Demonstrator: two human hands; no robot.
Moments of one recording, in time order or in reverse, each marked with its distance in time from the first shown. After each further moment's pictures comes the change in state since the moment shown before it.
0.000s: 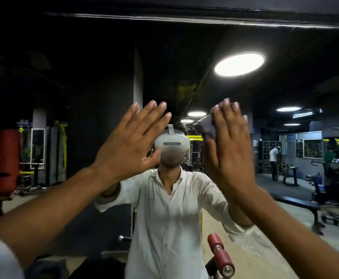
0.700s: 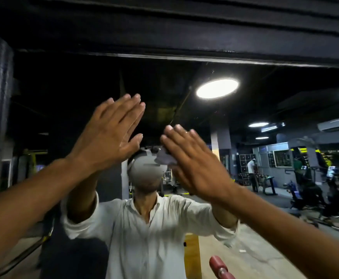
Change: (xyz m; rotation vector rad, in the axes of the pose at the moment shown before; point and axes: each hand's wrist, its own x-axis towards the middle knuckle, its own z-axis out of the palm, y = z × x) left_hand -0.024 -0.163 -0.019 -0.065 0.053 -0.074; right_hand 0.044 -0.127 0.046 -0.112 -0.179 -0.415
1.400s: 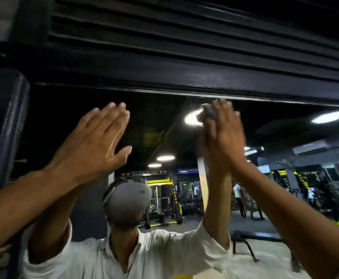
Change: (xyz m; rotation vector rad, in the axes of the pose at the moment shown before) left_hand 0.004 -0.088 0.000 0.036 0.026 -0.021; right_hand 0.113 0.064 -0.018 -0.048 0.344 0.585
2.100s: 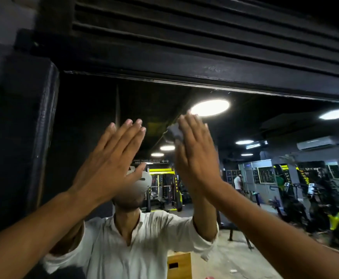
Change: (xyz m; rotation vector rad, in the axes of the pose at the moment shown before) left_hand -0.065 0.029 0.006 0.011 0.010 0.016; right_hand -0.081 -0.095 0.016 0.104 -0.132 -0.168
